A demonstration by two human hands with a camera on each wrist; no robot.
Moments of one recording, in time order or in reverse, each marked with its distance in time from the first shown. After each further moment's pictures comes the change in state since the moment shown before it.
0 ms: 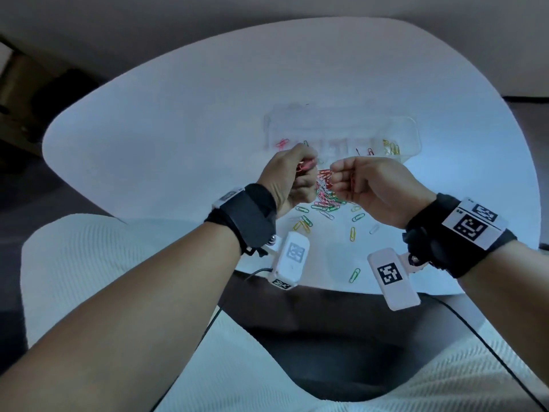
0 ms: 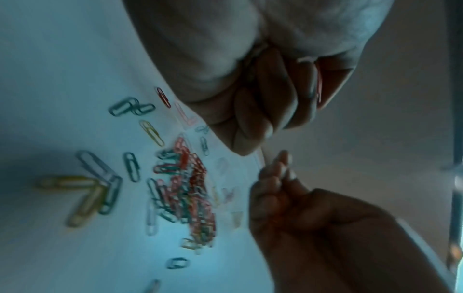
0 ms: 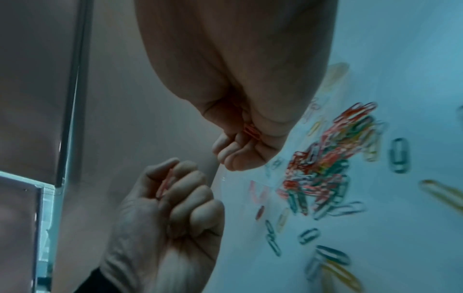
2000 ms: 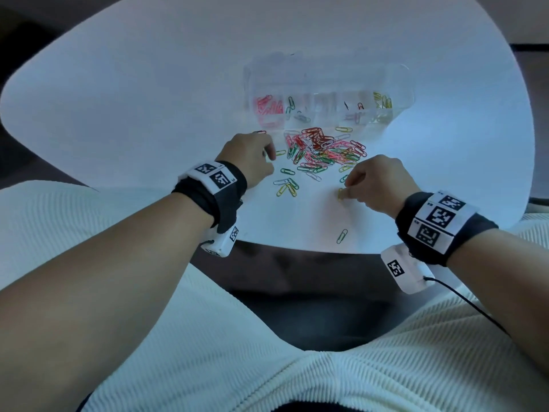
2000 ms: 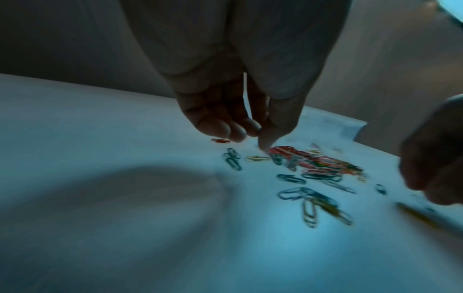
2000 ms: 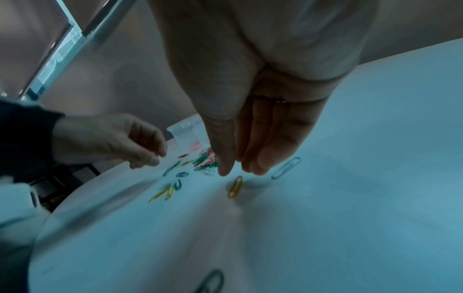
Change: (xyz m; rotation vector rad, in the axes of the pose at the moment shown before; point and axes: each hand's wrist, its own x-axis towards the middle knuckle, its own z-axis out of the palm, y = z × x) left_hand 0.009 -0.030 -0.050 1.412 0.209 0.112; right_hand -0.010 0.061 -0.045 -1.119 0.246 -0.019
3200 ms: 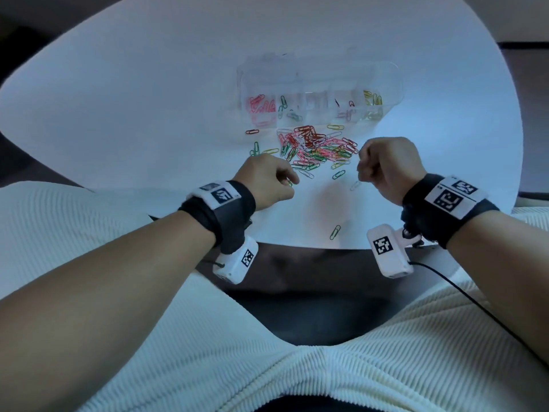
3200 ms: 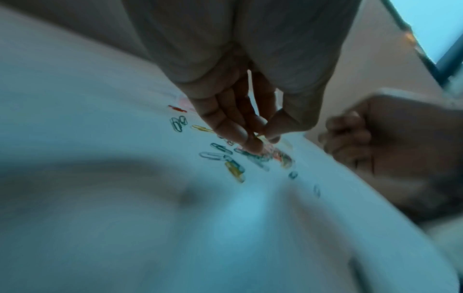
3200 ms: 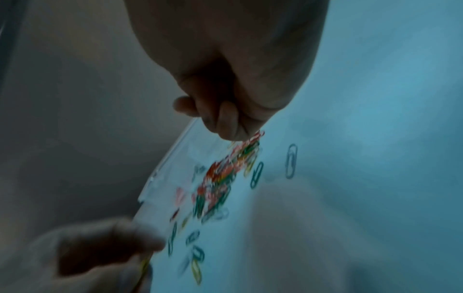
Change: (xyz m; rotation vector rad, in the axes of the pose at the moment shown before) left_hand -0.033 0.026 0.025 -0.260 -0.118 0.063; right_hand 0.001 0.001 -0.015 1.025 0.113 0.134
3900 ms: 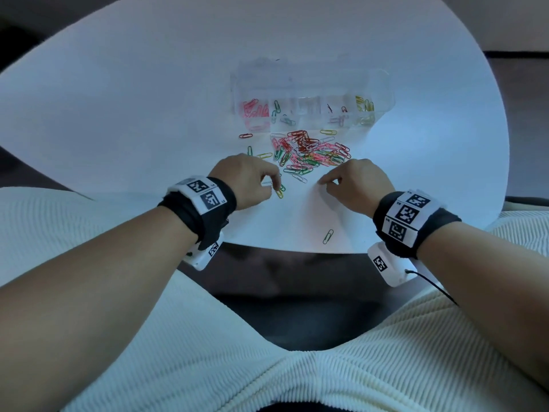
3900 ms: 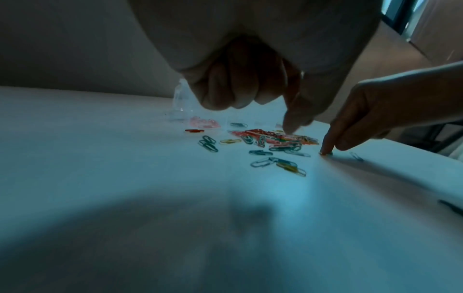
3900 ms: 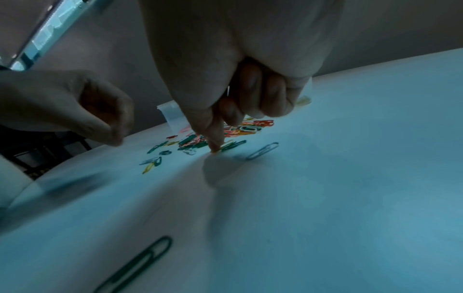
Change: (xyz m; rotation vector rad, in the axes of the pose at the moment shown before) left_hand 0.003 -0.007 -0.021 0.428 -0.053 0.082; right_hand 0.002 0.021 0.010 -1.179 -0.172 -0.344
